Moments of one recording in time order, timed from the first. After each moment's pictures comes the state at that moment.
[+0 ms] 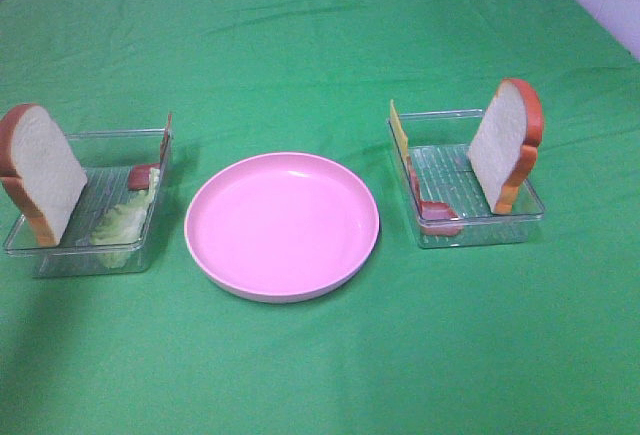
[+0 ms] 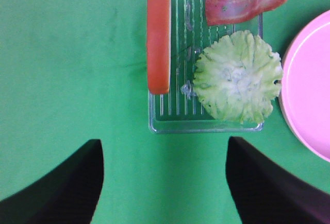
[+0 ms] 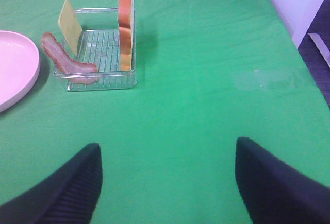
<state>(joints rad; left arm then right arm) -0.04 1.50 -1.27 -0.06 1.05 -0.12 -0.02 -0.01 -0.51 0.05 1.06 -0.08</state>
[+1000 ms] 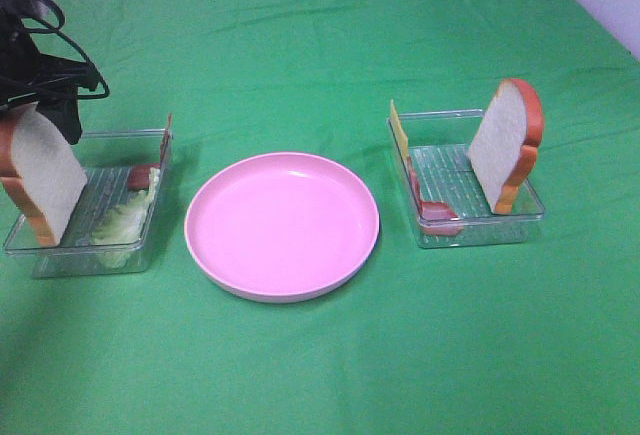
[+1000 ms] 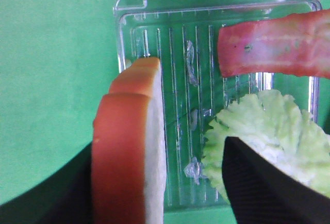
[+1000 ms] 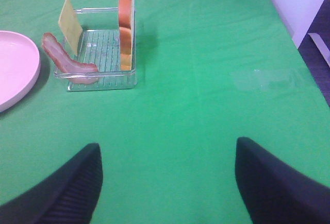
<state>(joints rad) -0.07 2.00 -1.53 -0.06 0.96 -0.07 -0.02 -0.01 -0.51 0.05 1.06 -0.08</state>
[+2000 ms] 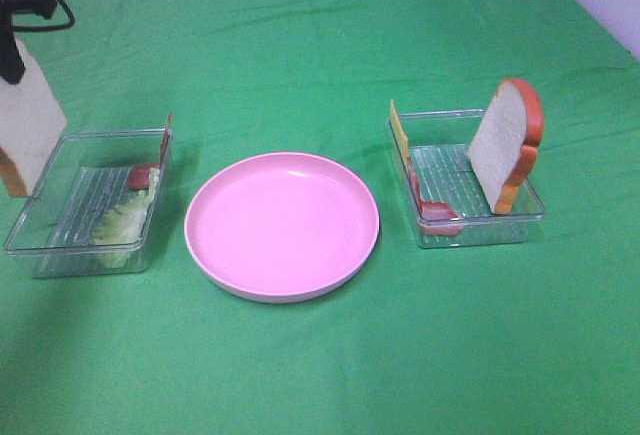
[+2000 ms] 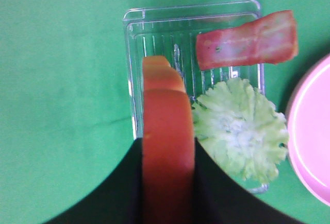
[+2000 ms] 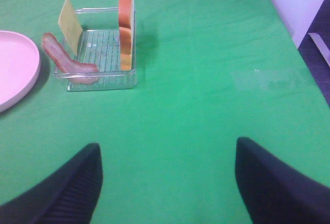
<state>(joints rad) -0.07 1.77 -1.53 -0.07 1.07 -0.05 -0.02 -0.01 -0.51 0.05 1.06 -0.08</state>
